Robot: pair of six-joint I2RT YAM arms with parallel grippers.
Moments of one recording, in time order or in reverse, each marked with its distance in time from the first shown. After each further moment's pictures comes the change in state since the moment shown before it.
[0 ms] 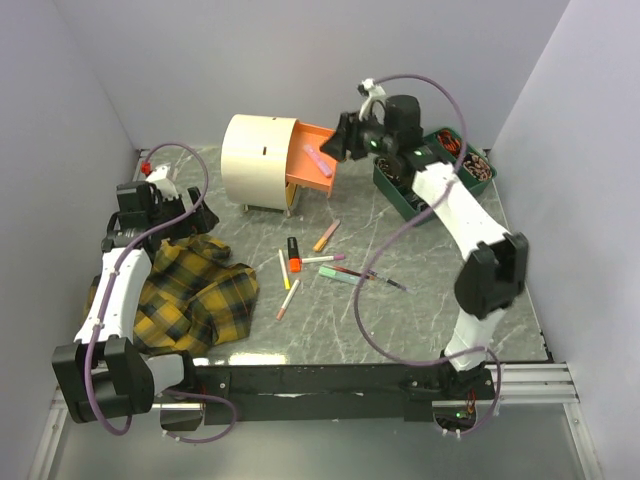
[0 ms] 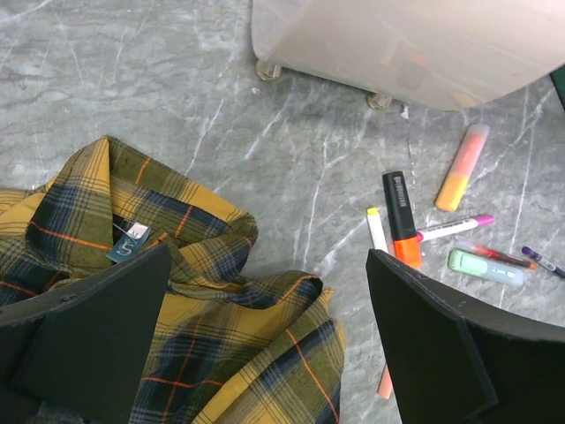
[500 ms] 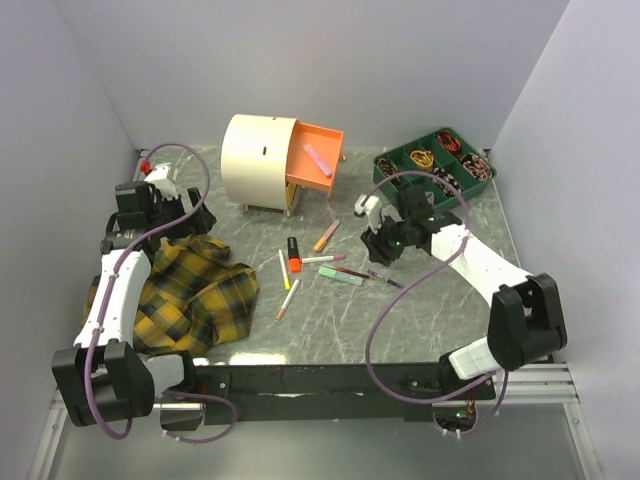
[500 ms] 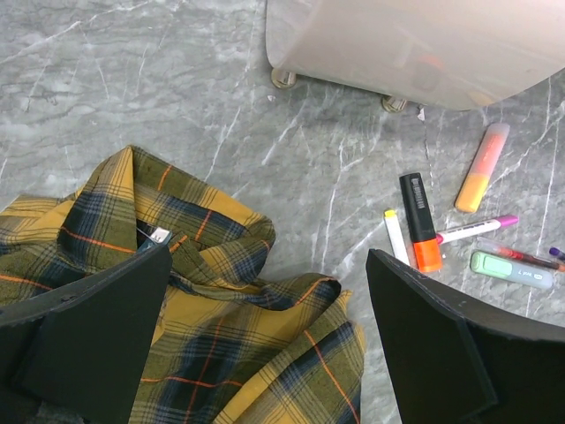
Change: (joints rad) left arm 0.000 -0.023 0.000 -0.002 -0.029 0.055; right arm -0.015 -0.449 -0.778 -0.325 0.034 -0.869
